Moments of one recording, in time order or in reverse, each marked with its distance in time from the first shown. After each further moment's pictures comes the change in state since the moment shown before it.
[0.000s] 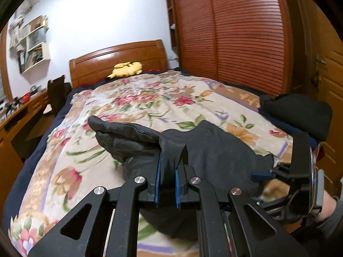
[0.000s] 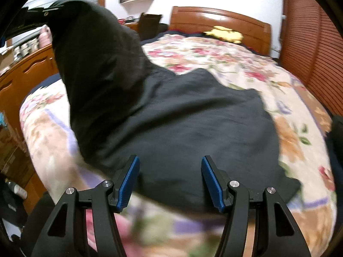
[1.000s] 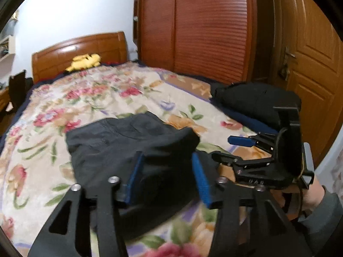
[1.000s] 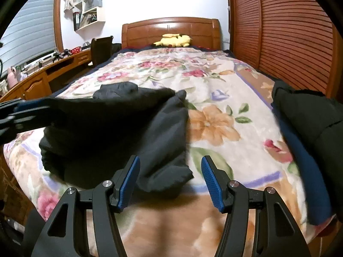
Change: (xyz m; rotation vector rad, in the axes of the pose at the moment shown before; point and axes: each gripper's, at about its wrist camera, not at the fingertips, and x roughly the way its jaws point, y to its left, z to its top) left arm 0.015 -0.098 -0.011 0.007 0.025 -0.231; right arm -0.061 -0.078 -0.026 0.208 -0.098 -0.129
